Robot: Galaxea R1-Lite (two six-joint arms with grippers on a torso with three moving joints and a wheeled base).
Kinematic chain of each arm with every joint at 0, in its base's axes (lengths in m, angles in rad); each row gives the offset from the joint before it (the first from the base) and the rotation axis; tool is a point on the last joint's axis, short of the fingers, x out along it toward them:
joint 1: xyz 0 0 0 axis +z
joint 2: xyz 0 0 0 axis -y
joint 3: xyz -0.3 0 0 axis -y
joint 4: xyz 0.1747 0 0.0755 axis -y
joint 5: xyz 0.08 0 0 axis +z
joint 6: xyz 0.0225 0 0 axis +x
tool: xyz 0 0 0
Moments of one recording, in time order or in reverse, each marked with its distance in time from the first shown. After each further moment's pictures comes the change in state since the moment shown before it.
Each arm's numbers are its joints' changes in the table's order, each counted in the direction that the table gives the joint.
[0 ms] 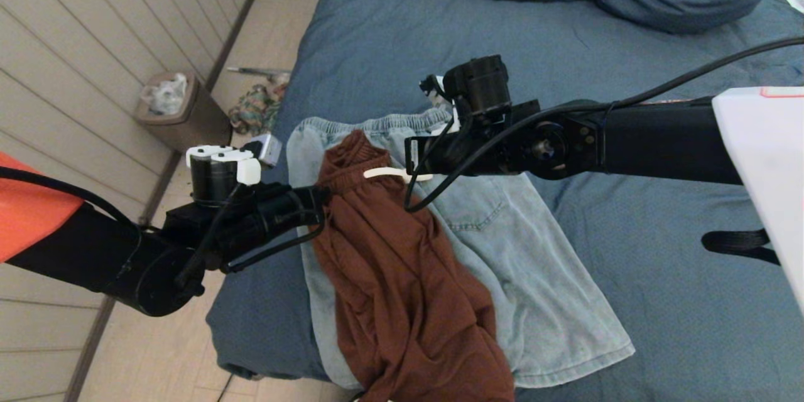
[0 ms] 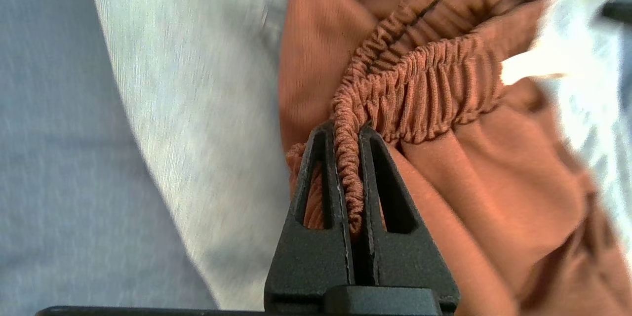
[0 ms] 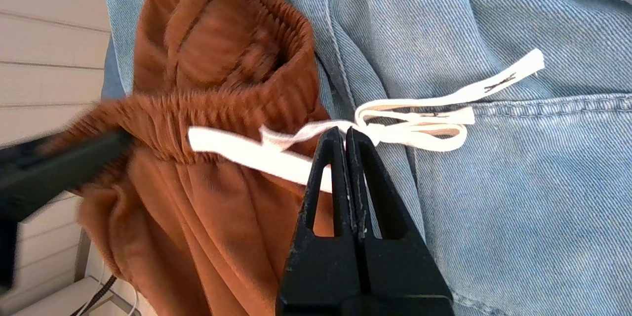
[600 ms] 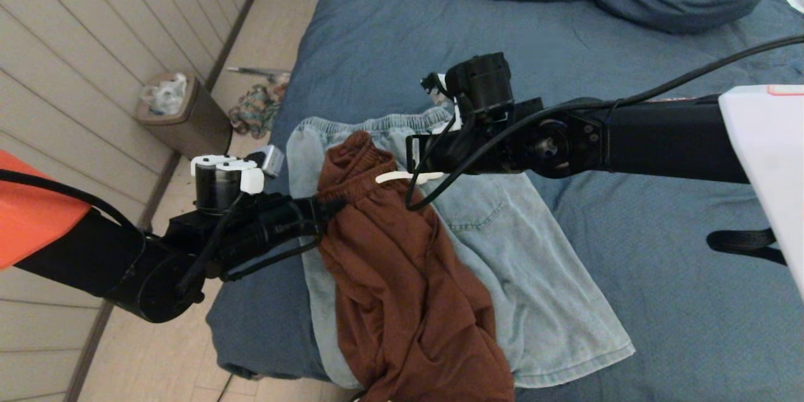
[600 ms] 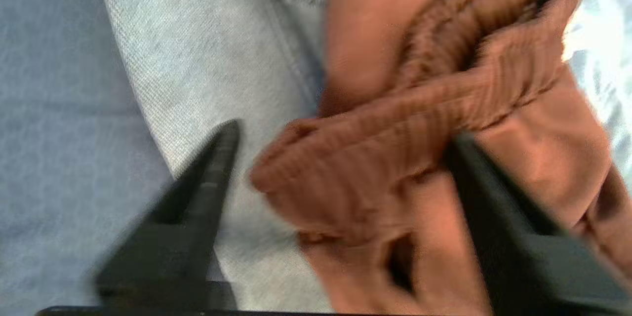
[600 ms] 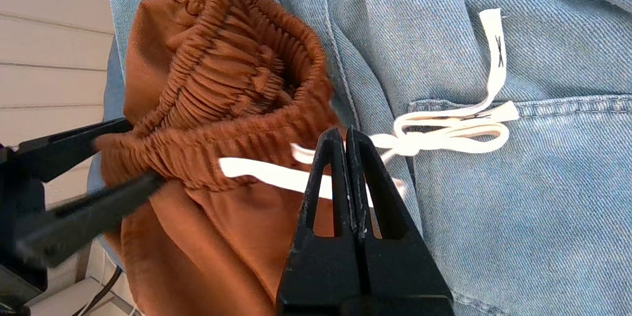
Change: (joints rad) left arm 0.002 -0.016 -0.033 -0.008 -0.004 0.005; right arm -0.002 0.007 -0.003 0.000 0.001 0.000
